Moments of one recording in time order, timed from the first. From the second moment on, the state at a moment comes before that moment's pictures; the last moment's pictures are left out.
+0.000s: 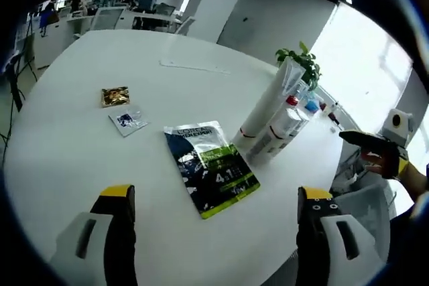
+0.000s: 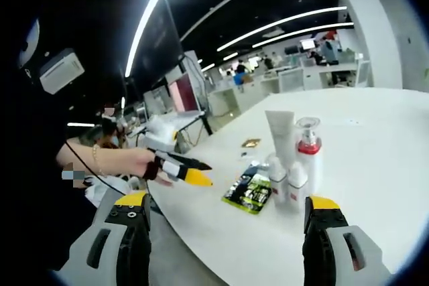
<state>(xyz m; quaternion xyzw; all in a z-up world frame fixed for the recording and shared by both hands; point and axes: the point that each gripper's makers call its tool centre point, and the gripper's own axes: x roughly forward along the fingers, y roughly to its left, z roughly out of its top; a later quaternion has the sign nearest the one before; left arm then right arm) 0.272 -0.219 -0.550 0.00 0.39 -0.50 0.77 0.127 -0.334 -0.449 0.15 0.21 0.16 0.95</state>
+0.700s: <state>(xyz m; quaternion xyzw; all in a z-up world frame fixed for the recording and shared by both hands) 0.245 -0.175 -0.512 0.01 0.35 -0.51 0.79 0.118 -0.338 -0.459 0.15 0.21 0.15 0.95</state>
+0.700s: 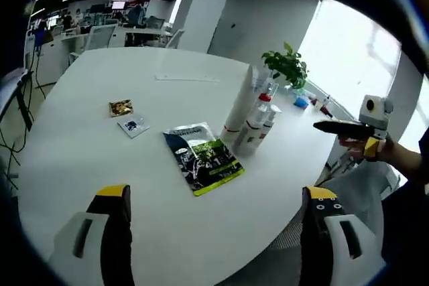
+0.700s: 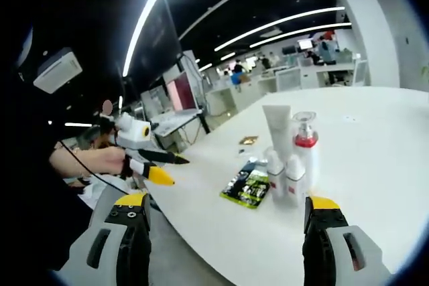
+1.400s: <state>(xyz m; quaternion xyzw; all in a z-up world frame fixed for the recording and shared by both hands) 0.222 -0.134 -0.499 -0.03 0.33 -0.48 0.81 0.106 -0.346 -0.481 0.14 0.22 0.14 0.95</state>
